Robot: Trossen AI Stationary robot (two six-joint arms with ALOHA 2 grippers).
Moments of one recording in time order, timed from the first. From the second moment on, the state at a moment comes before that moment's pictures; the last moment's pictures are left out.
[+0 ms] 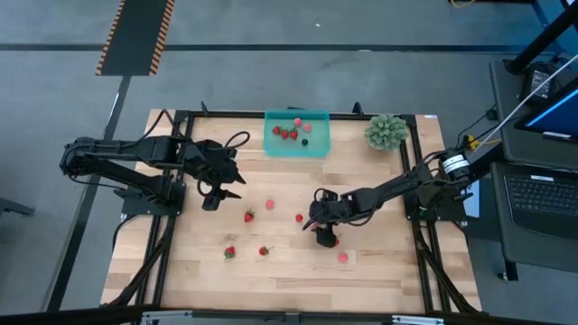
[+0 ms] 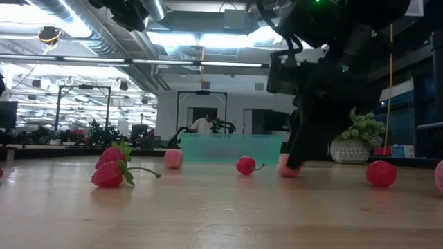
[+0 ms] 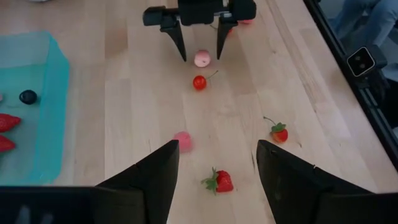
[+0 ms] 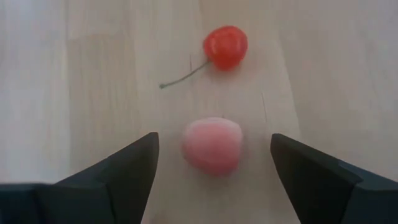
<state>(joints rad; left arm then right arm) 0.01 1.03 1.03 -0.79 0.13 0.11 0.24 1.76 0.87 -0.13 0.10 0.38</state>
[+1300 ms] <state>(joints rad) 0.01 1.03 1.03 -0.75 0.13 0.12 0.20 1.79 1.21 -0.40 0.25 0.15</state>
